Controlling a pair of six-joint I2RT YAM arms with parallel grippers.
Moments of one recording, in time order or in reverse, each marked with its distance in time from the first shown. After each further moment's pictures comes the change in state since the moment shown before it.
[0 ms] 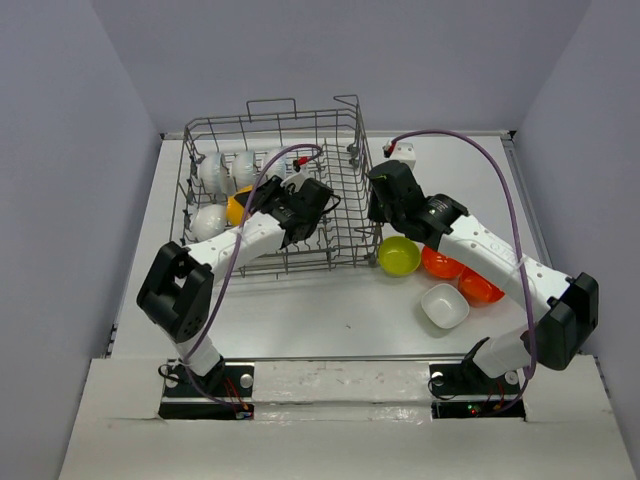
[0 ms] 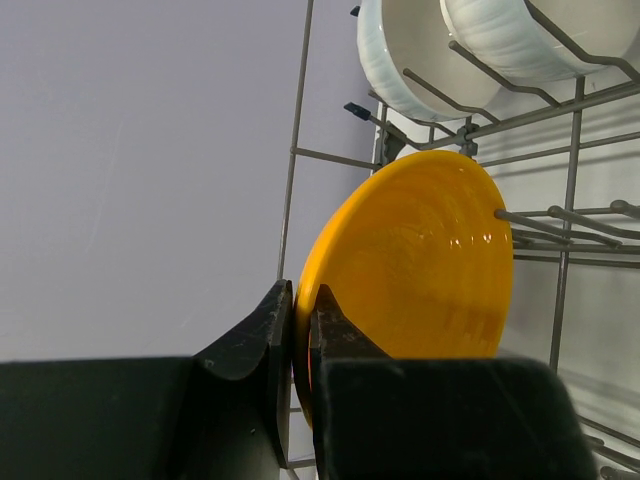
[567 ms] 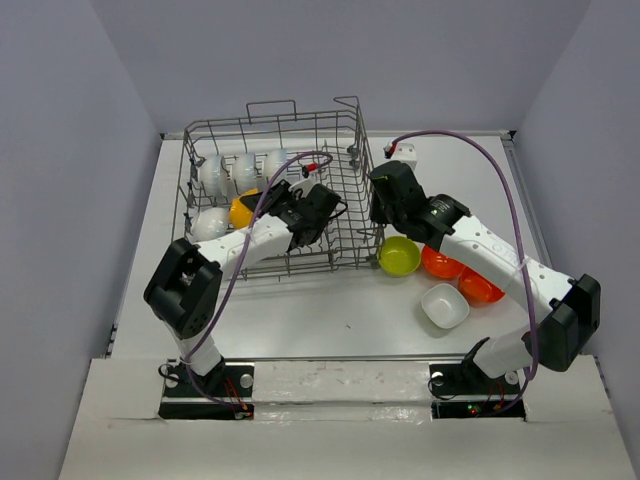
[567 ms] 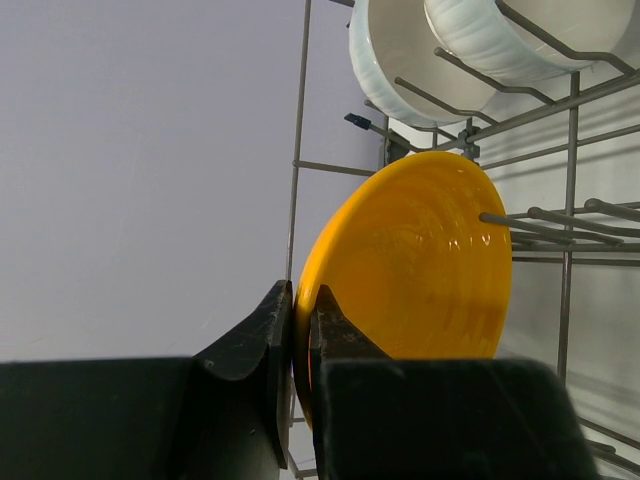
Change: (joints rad) left arm -0.040 0.043 0.000 -0.002 -0.043 0.042; right arm 0.000 -0.010 0.000 -0.024 0.001 -0.008
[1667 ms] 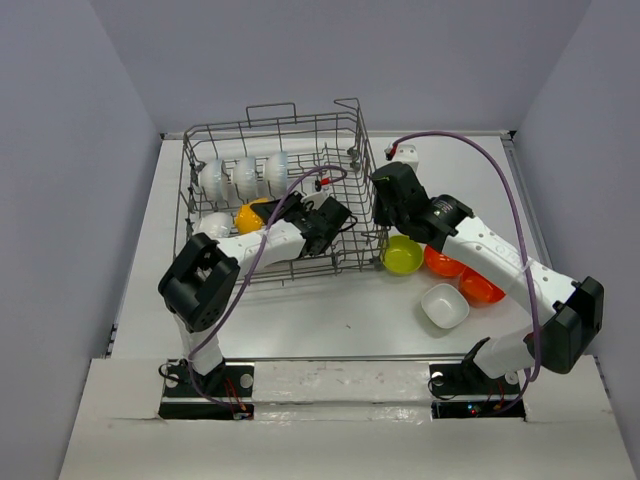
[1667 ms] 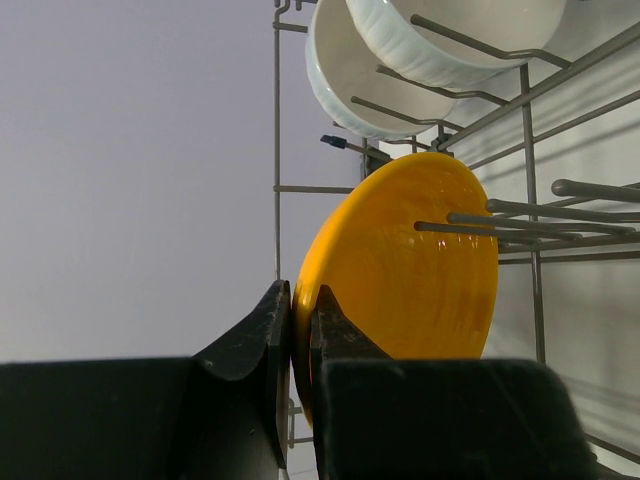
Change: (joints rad) left arm -0.056 0.078 -0.015 -0.003 -0.017 0.021; right arm 0.000 -0.014 0.000 -0.037 0.005 -0.020
